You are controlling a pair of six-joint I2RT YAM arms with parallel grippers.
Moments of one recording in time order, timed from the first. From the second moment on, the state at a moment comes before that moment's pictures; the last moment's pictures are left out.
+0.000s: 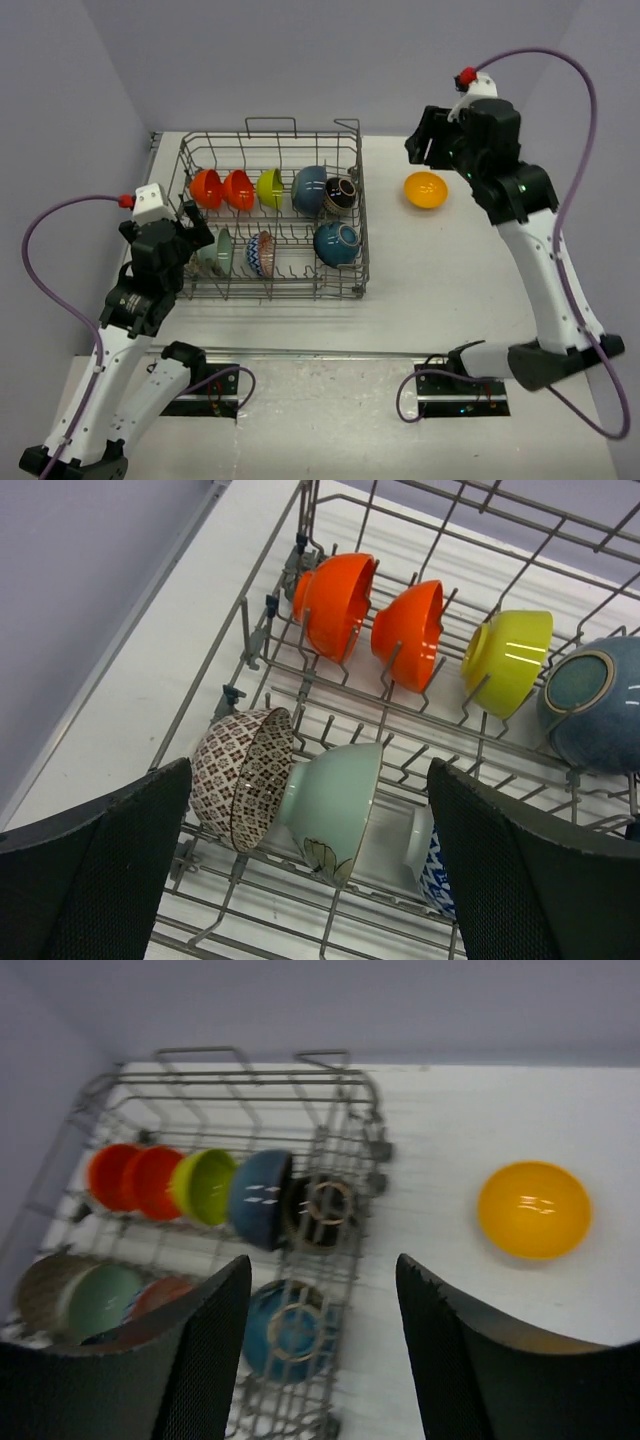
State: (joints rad) left arm -0.30 0.66 0.86 -0.55 -0.52 -0.34; right arm 0.33 1.40 1.81 -0.82 0.15 0.29
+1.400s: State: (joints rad) left arm -0.29 0.55 0.84 -0.54 -0.58 -0.36; right arm 0.95 1.95 1.51 -0.24 -0.10 0.86
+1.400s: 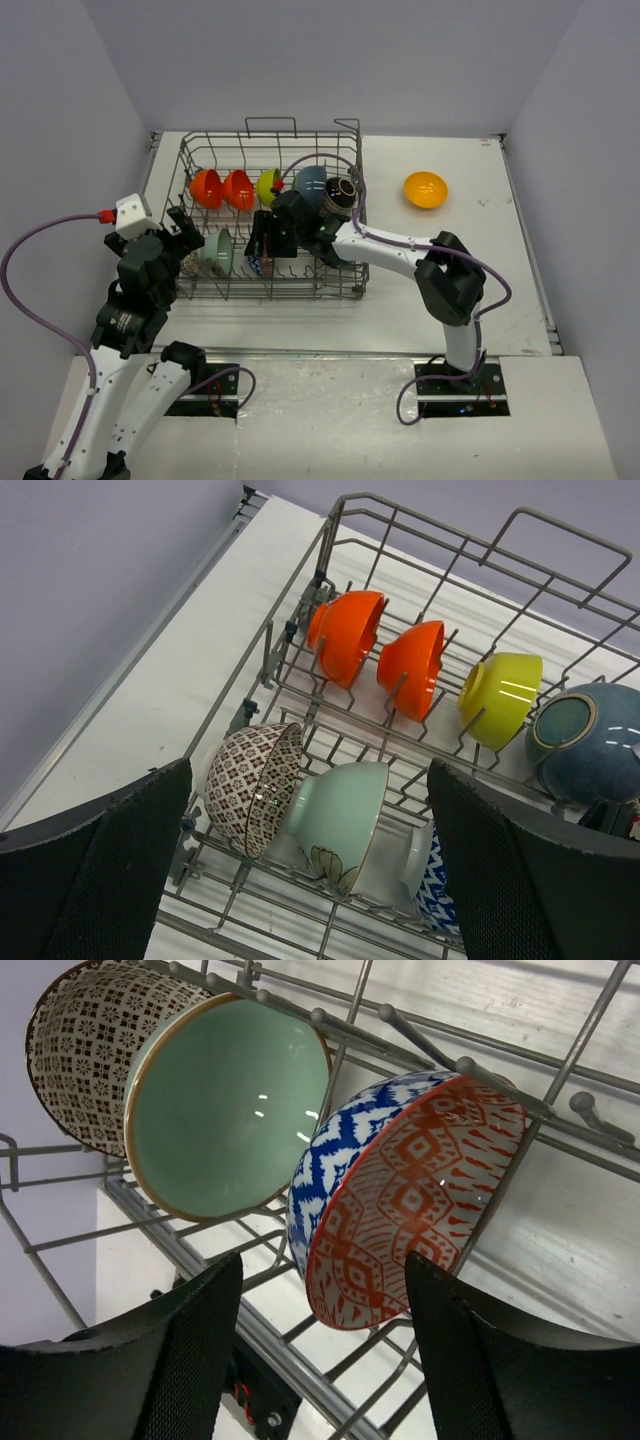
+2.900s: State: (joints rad) left arm -0.30 0.55 0.84 -0.54 -0.58 -0.36; right arm 0.84 2.04 1.40 0.25 -0.55 1.11
